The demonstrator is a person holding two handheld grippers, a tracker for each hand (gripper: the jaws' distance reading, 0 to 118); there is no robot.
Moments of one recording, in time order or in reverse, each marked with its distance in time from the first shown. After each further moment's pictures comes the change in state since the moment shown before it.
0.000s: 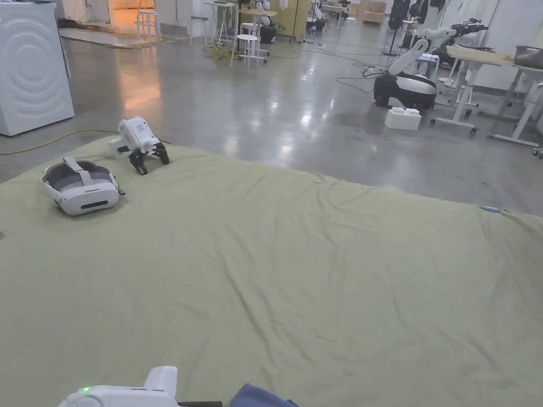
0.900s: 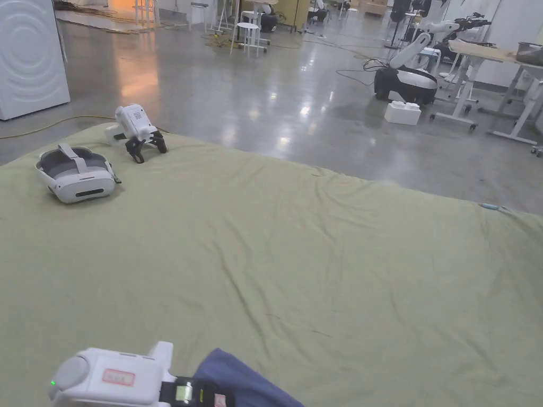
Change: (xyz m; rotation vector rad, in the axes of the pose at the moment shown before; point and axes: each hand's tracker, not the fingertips) left arm 0.001 0.034 0.031 -0.030 -0.158 0.099; right arm 0.014 0.021 0.012 0.117 -0.009 -0.080
